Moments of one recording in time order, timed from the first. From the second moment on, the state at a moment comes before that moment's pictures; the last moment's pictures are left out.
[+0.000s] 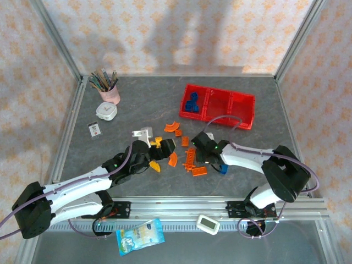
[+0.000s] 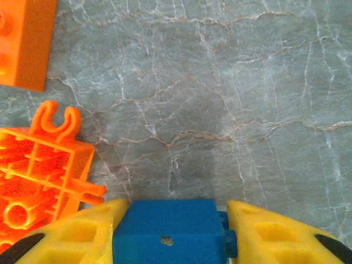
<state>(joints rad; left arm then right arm) -0.82 0.99 0.48 0.08 -0.21 -0.91 0.77 1.48 0.74 -0.44 0.22 0.64</state>
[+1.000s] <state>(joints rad) -0.63 1.14 0.57 0.12 -0.20 -0.82 0.44 2.00 1.57 -0.36 0.23 0.48</state>
